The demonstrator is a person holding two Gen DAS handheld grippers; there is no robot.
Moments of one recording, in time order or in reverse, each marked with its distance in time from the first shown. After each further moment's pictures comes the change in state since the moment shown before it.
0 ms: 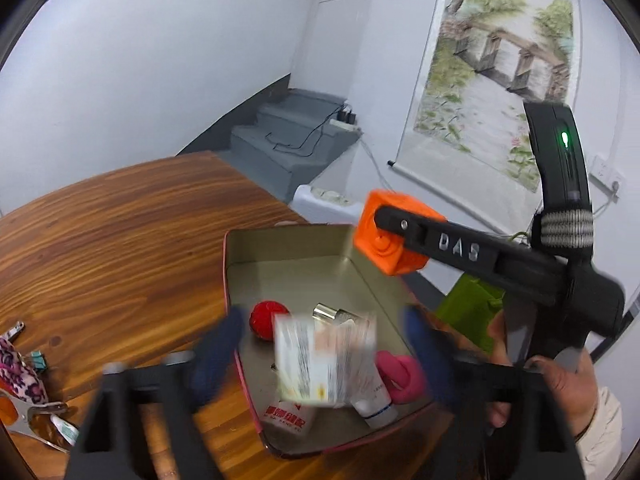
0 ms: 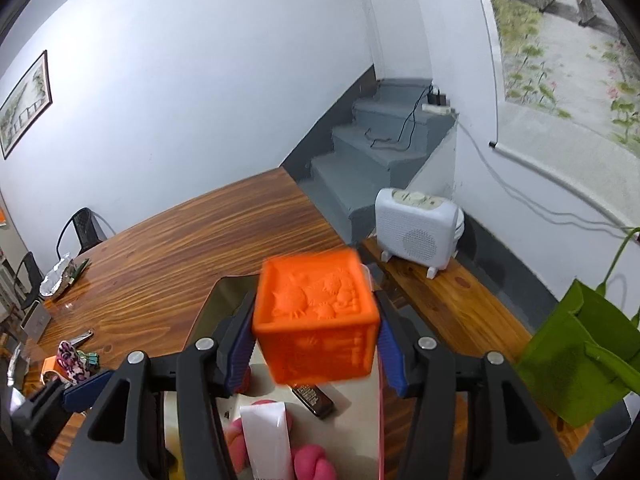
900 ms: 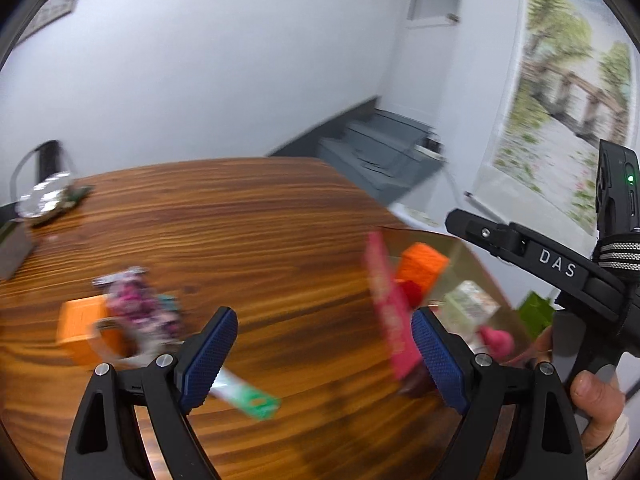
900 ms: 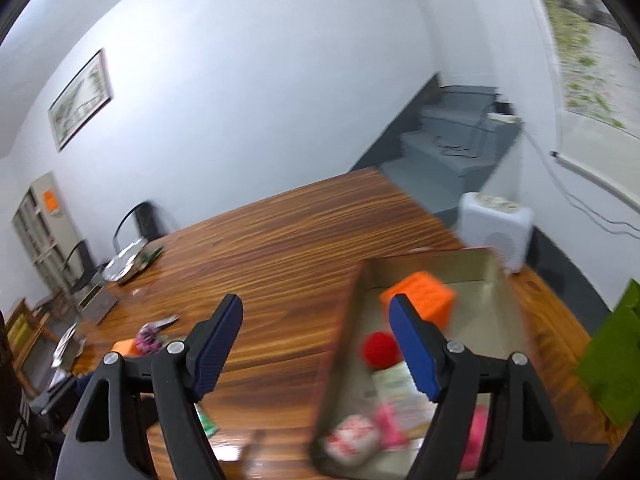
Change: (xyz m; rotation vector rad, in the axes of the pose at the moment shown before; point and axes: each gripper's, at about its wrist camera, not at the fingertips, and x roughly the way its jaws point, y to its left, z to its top) left arm -0.112 0.098 -0.046 -0.168 -0.077 0.294; right arm -0.029 0.117 -0.039 -0.086 -0.023 0.245
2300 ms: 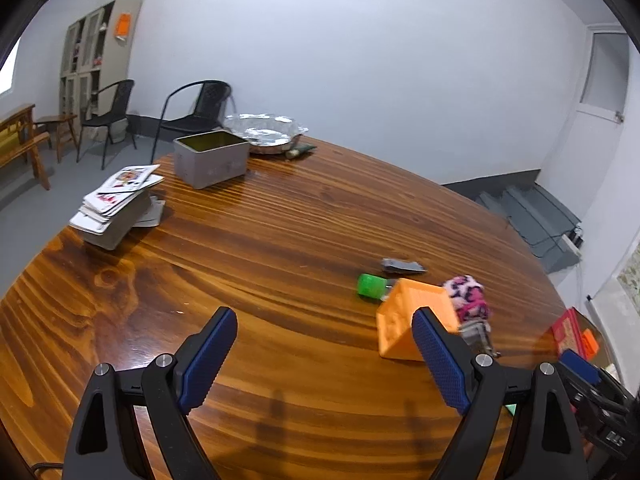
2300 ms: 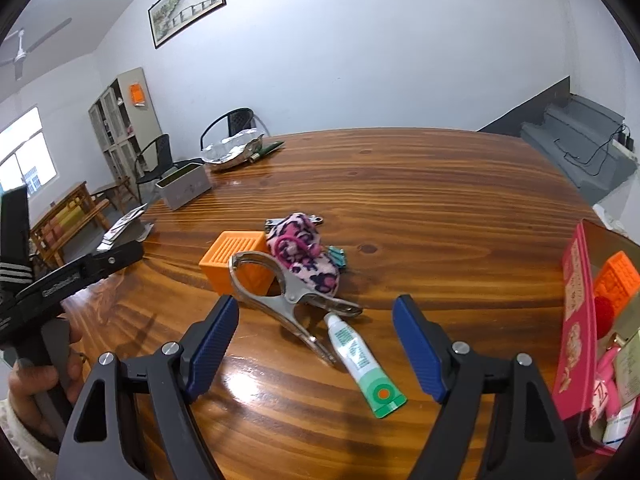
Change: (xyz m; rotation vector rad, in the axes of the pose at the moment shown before) left arm -0.064 0.231 -0.056 -0.416 -0.058 0.379; right arm 0.062 0.156 -0.083 -0.286 0.199 0.262
